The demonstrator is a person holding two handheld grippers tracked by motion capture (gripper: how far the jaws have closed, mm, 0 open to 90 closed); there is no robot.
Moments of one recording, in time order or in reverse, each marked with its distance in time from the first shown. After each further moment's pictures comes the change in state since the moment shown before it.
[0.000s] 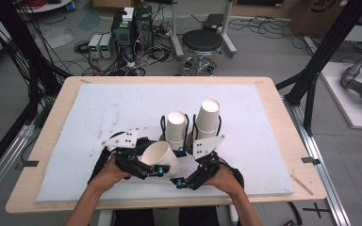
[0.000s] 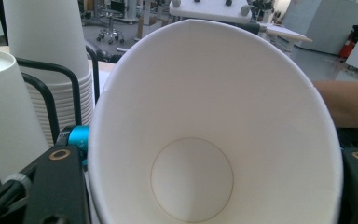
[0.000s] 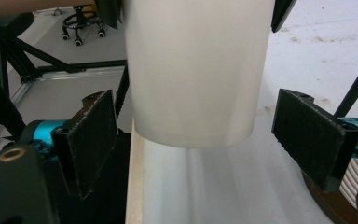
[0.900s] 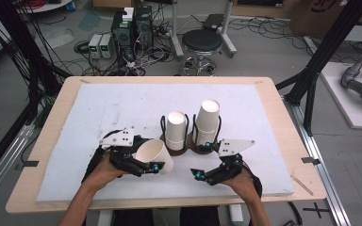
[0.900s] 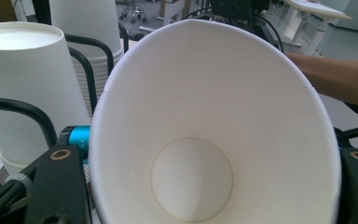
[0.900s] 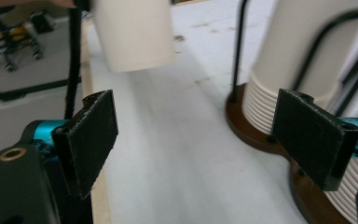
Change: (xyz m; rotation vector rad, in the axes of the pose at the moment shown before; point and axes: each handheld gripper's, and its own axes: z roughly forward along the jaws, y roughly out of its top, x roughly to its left) left arm 0.001 0.002 -0.014 0.094 0.109 0.004; right arm 0.005 -0.031 -0.055 -0.062 -0.269 0.117
